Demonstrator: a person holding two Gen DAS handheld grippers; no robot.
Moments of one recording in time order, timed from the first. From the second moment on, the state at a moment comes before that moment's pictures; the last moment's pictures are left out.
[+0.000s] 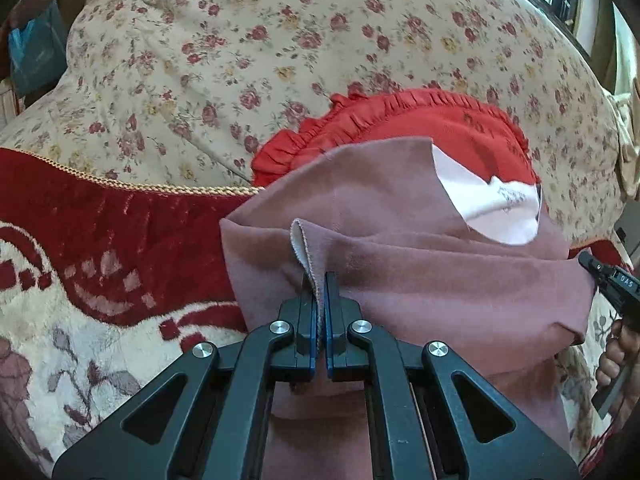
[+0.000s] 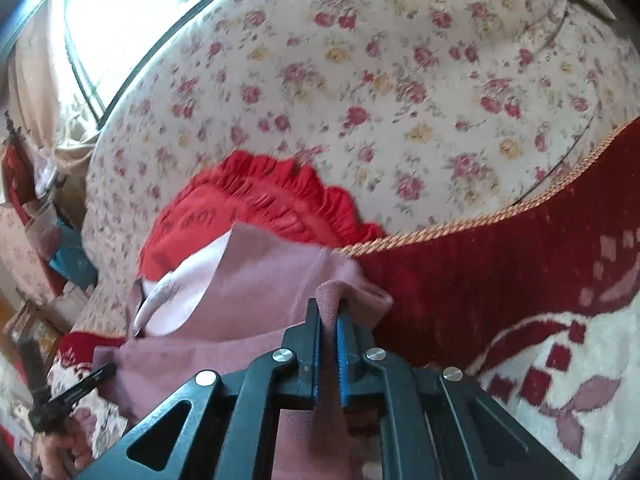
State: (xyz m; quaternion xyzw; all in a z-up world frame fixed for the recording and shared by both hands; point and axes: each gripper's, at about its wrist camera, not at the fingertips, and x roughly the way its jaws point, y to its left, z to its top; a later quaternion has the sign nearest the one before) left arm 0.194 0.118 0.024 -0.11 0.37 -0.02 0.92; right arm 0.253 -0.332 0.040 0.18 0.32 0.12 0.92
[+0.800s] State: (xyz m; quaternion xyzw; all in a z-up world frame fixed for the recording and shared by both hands) left arm 0.200 0.136 0.002 -0.12 0.40 -0.06 0.90; right arm 0.258 -0.318 0.045 0.14 0.32 0.08 0.93
